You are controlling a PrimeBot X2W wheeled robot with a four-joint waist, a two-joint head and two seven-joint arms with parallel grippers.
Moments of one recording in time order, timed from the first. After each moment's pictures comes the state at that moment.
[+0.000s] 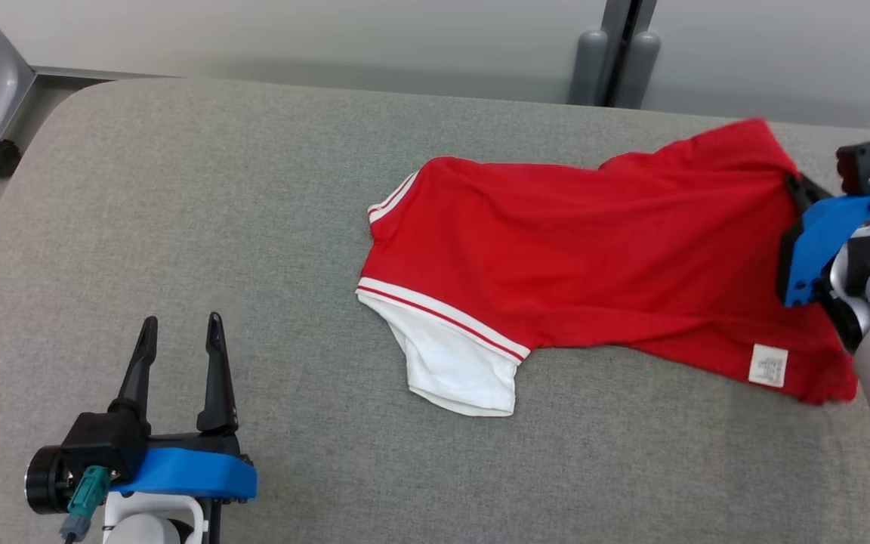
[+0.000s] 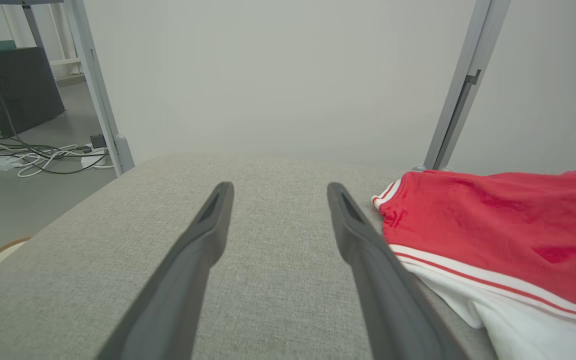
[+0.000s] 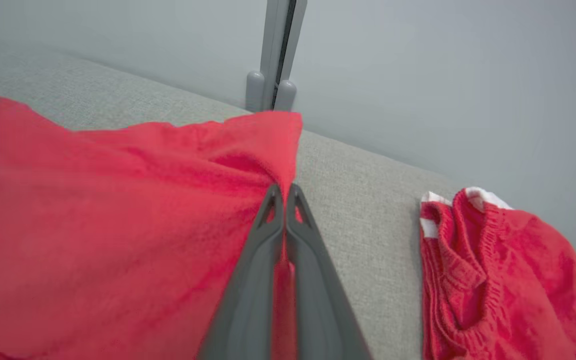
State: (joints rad) left arm -0.11 0.05 0.03 0.23 -0.13 -0.11 -0.26; right arm -0.90 -0.33 0.19 1.12 0.14 0.13 -0.03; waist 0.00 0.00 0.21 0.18
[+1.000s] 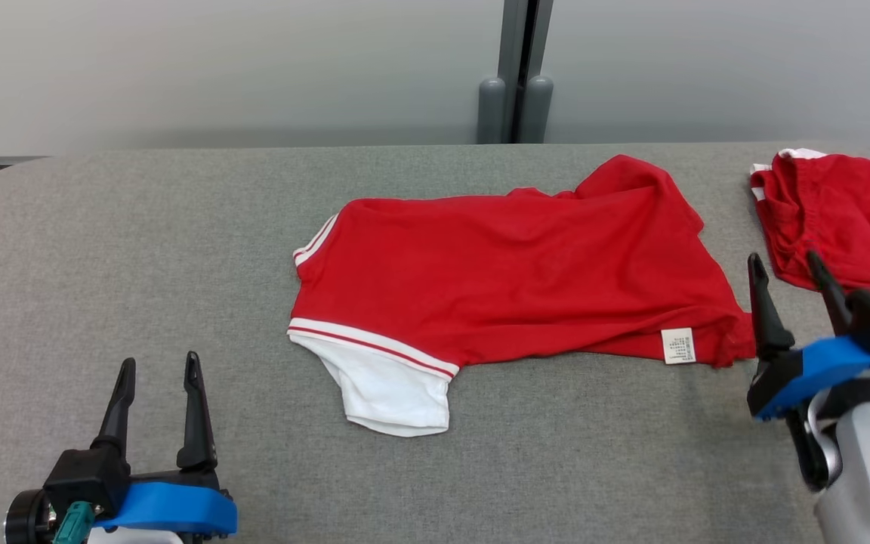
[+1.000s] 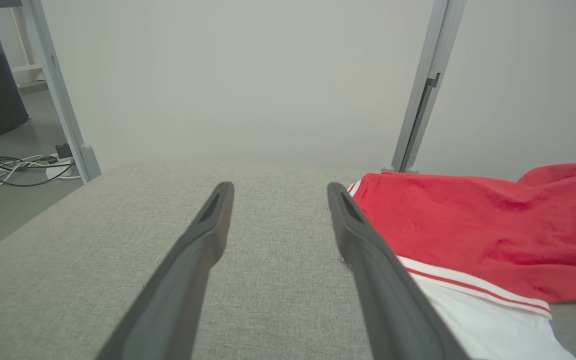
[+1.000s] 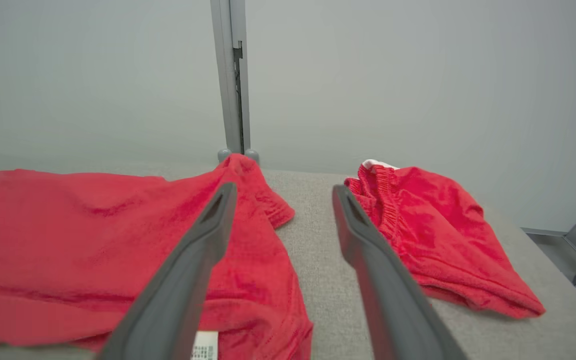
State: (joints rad) left arm -0.04 0.05 0.08 0.23 -0.10 -0.11 -0.26; right arm -0.51 -0.23 -0.04 0.72 0.13 0.13 -0.26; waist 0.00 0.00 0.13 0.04
